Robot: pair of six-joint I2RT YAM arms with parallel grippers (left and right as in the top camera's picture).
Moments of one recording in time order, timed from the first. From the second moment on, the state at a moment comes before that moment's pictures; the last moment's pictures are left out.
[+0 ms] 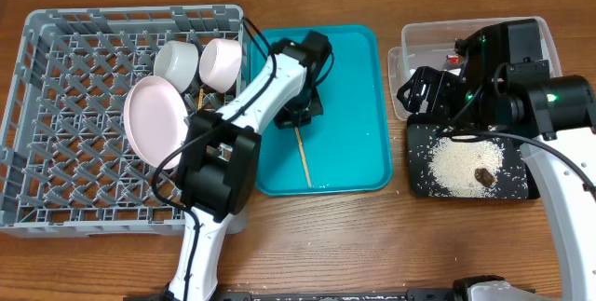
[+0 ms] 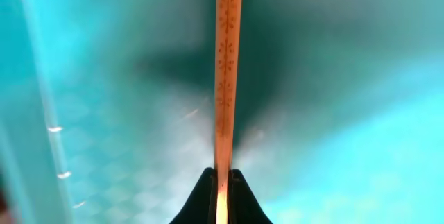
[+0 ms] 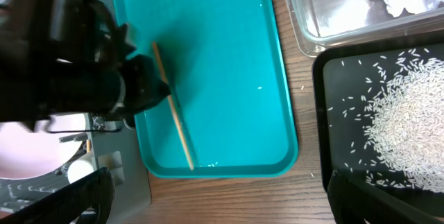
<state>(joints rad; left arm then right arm) -0.47 2.29 1.87 -1.19 -0.02 -0.72 0.13 1.40 1.50 -1.19 -0.32 0.44</state>
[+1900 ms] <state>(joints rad) -0.10 1.60 2.43 -1.66 -0.07 -0.10 0.13 1.40 1.50 -1.19 -0.32 0.43</state>
